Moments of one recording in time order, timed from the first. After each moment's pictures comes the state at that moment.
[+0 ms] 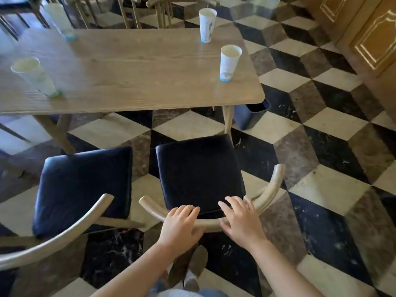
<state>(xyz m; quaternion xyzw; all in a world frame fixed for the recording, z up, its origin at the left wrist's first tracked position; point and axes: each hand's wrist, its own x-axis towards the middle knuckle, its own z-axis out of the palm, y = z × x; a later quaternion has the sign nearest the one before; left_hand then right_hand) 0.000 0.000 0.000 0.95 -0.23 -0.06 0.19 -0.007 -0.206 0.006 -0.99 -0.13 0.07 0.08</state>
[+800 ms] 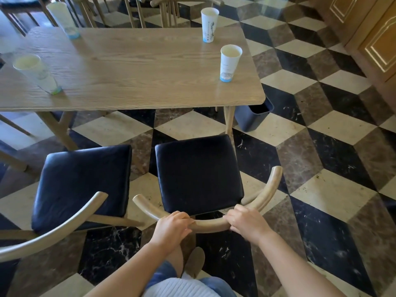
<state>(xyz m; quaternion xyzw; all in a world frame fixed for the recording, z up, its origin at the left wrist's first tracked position) -0.001 -0.005 -0.020 0.95 -0.21 -0.12 0.21 0.015 -0.253 0.004 -0.93 -0.31 0.21 -0.02</state>
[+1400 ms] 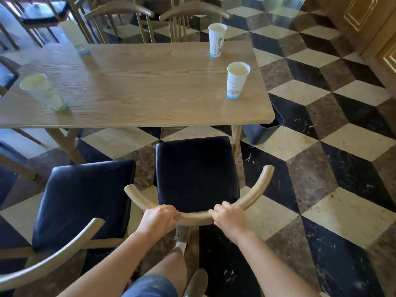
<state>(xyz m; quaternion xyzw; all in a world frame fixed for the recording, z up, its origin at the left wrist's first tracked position) 0.103 0.023 -0.013 0.96 -0.14 -0.13 0.19 0.107 -0.213 0.001 -0.95 -0.27 0.15 -0.01</state>
